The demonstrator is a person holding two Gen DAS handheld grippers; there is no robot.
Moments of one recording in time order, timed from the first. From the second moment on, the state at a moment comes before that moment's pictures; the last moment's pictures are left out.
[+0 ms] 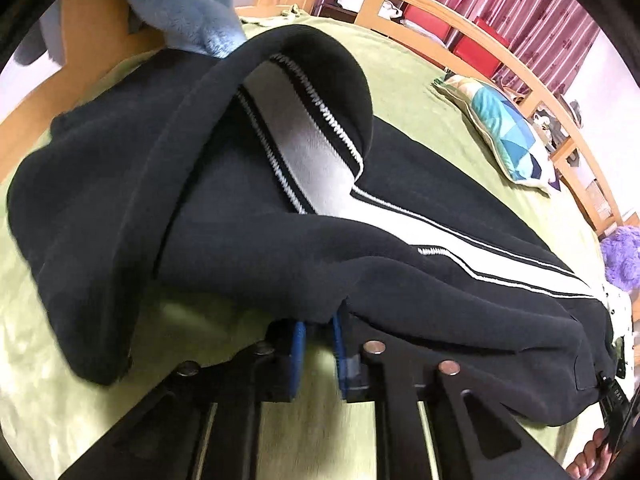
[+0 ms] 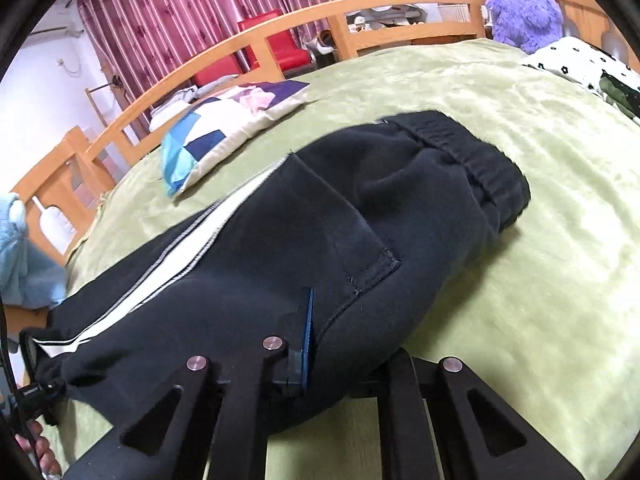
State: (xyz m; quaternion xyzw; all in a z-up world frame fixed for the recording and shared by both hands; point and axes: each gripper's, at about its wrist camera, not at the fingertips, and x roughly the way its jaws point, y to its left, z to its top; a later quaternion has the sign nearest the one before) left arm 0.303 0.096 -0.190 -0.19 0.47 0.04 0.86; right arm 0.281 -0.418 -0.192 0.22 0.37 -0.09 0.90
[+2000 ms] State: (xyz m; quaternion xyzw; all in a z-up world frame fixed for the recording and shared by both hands) left arm 0.239 0.088 -0.213 -0.25 0.45 -0.01 0.86; right arm 0.089 -0.524 -0.203 0.33 0.33 -0.17 0.87
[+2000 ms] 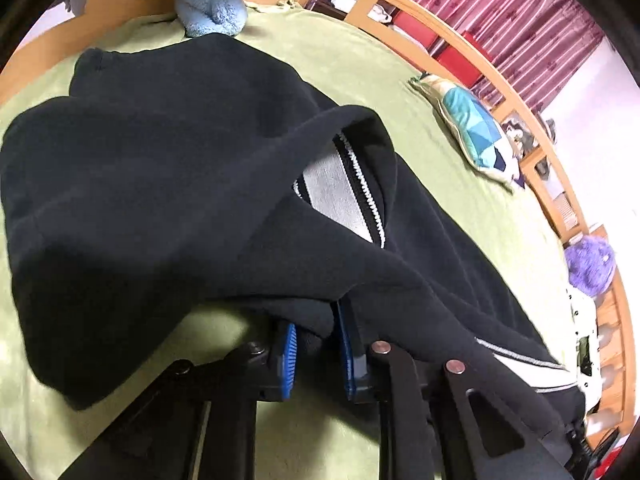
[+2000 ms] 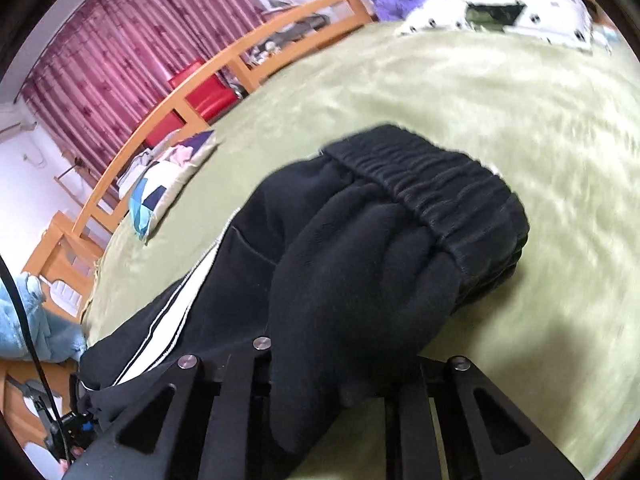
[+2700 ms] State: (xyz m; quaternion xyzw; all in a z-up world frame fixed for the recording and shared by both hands) left arm 0.066 0.009 -0.196 -0.21 0.48 -0.07 0.85; right arm 0.044 -0.627 -0.200 0.29 0.38 -0.20 0.85
